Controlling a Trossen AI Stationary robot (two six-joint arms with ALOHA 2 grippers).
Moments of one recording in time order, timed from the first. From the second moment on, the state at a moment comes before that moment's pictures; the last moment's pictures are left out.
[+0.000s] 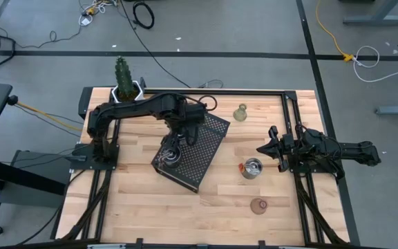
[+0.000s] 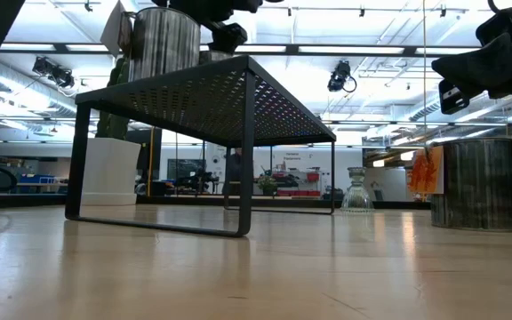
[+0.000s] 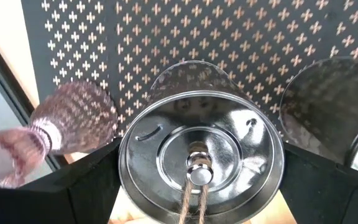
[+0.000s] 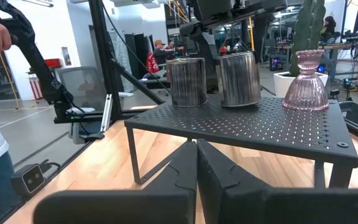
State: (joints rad) left arm 0.10 1.90 2.02 -1.54 -0.14 0.51; right arm -0.04 0.00 0.02 0.04 -0.17 0.10
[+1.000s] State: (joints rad) left arm 0.13 1.90 2.02 -1.56 -0.16 0.51; right arm -0.04 0.00 0.02 0.04 -0.17 0.10
